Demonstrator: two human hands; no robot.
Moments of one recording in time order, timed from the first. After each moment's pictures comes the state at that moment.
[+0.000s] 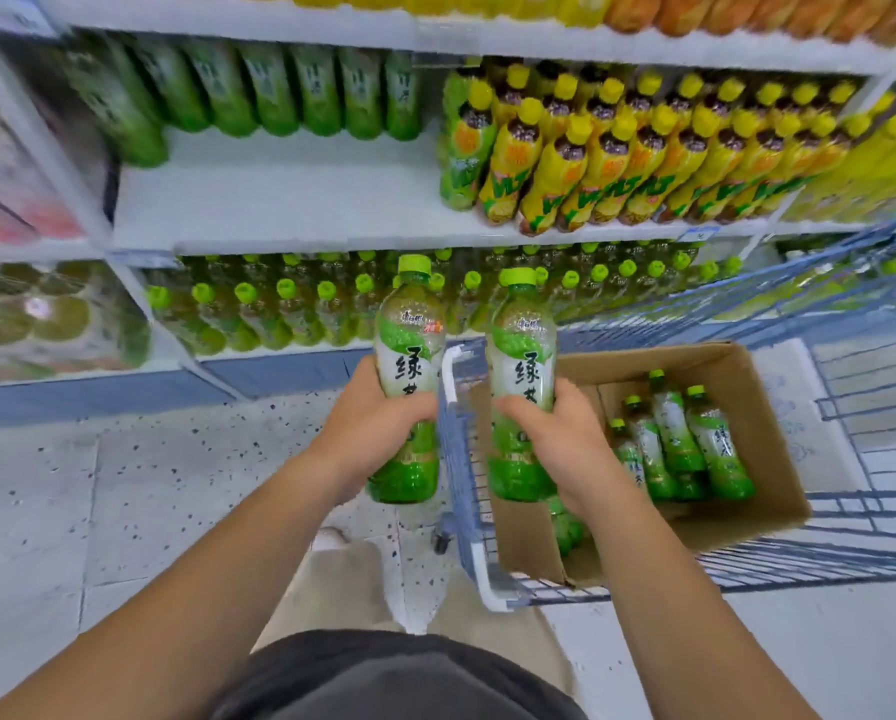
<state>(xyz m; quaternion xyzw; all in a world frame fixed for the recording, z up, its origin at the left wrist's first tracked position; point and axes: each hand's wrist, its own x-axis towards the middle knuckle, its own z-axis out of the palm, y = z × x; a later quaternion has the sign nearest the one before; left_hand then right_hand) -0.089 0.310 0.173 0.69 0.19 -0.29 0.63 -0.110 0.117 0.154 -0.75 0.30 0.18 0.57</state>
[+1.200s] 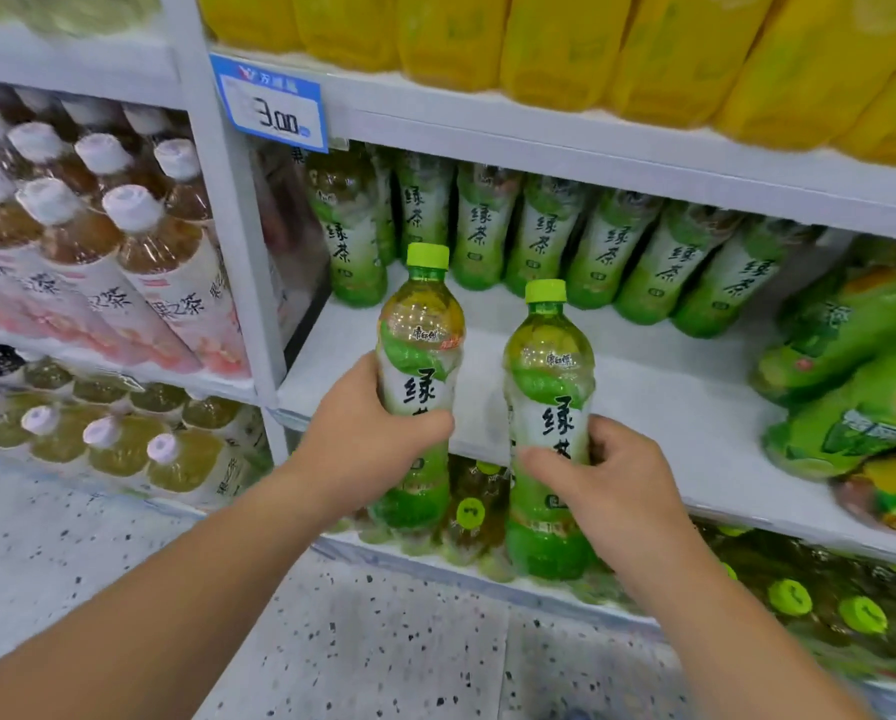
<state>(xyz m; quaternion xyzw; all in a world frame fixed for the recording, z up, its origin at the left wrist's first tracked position) 0.166 0.535 0.040 0.79 0.25 -0.03 0.56 0.195 0.333 0.024 -0.82 0.06 0.18 0.54</state>
